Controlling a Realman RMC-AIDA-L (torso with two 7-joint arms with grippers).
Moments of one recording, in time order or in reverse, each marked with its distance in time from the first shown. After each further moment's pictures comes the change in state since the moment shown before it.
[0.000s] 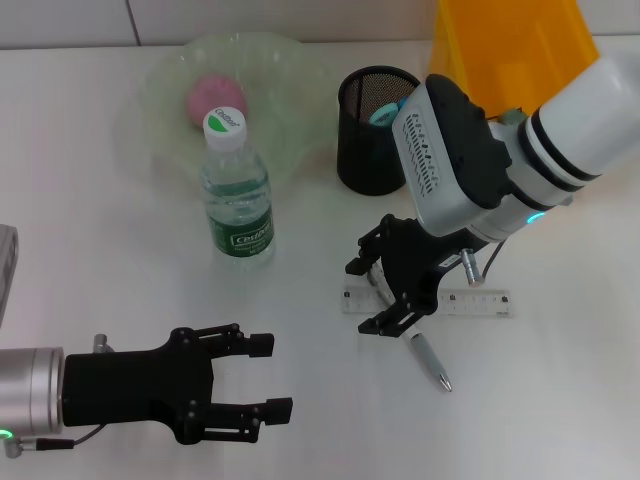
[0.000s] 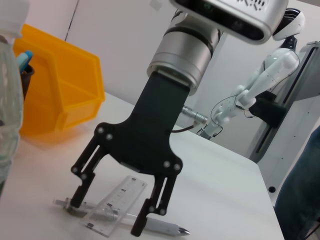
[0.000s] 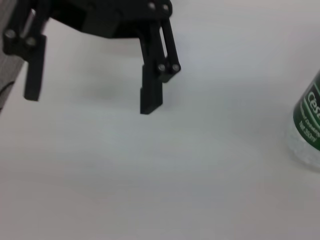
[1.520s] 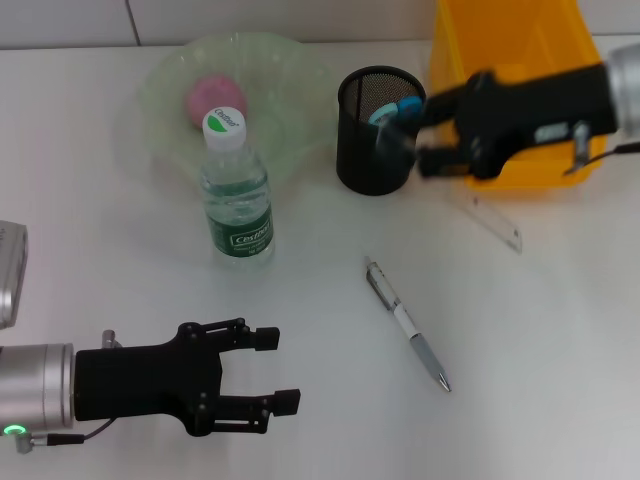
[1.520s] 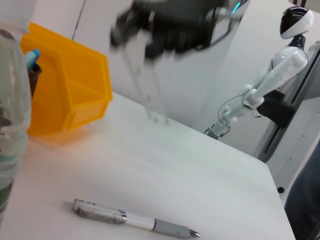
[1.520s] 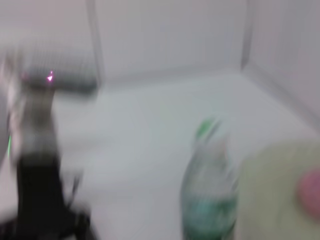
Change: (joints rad) left arm -0.003 -0.017 -0.001 0.003 -0.004 -0.036 0.000; right arm -0.167 -0.033 0.582 -0.213 0.215 -0.297 0.054
